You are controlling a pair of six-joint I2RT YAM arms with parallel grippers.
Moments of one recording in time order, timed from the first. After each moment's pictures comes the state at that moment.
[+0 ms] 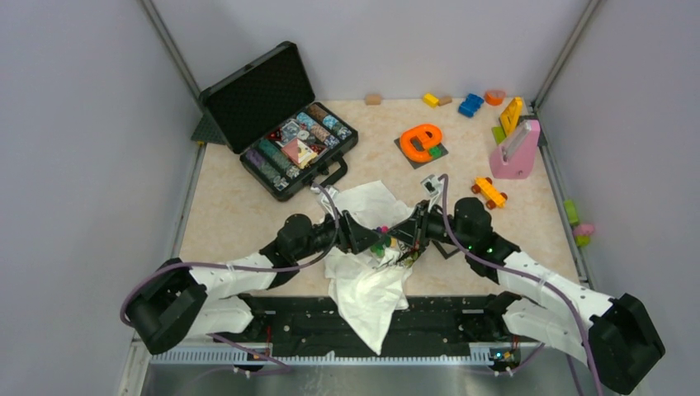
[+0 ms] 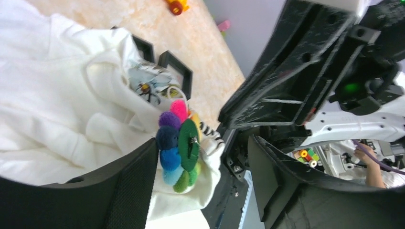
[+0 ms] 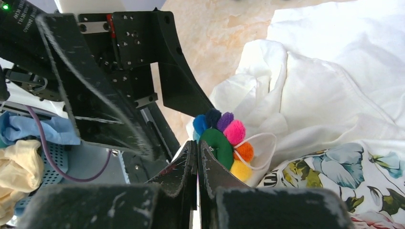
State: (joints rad) left arm -0.80 1.18 0.35 0.78 0.32 -0.89; right arm 0.64 0.93 0.43 0.26 -0.48 0.58
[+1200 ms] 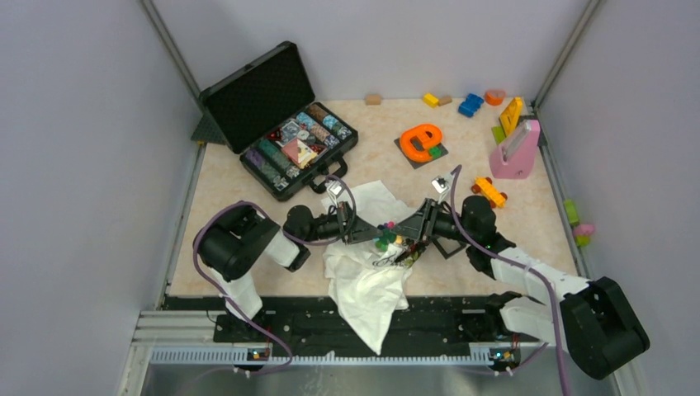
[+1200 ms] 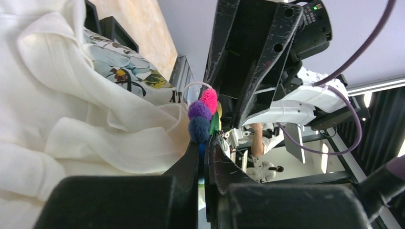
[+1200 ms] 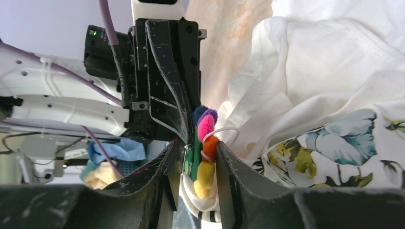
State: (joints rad) left arm -0.62 1.77 0.40 1.47 0.76 -1.34; right arm 0.47 1.07 0.35 0.49 -0.68 0.90
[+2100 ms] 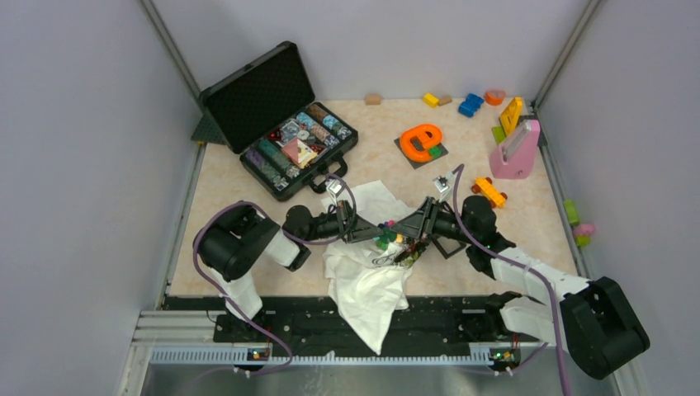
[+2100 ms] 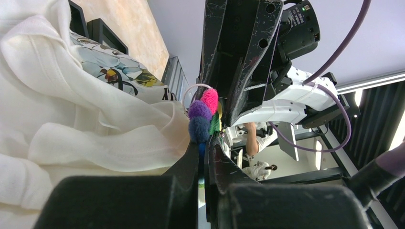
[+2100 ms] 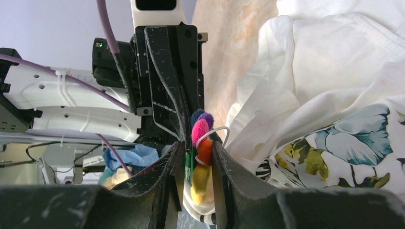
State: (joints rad) left arm -0.62 1.77 0.40 1.52 0.78 -1.39; right arm 0.47 1.07 0.34 0.52 -0.67 1.02
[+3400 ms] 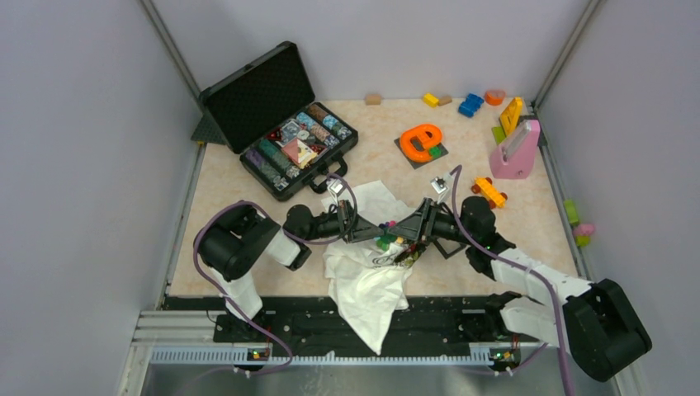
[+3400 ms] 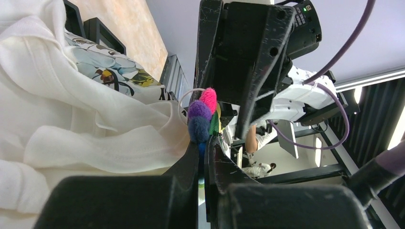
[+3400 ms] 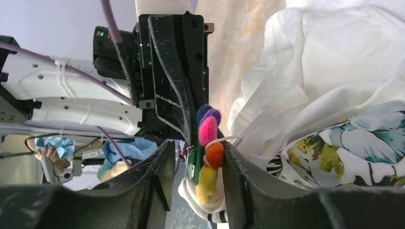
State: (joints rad) left arm -0.62 1.78 0.41 1.52 0.79 -1.39; right arm 0.49 1.06 0.34 0.51 -0.67 1.01
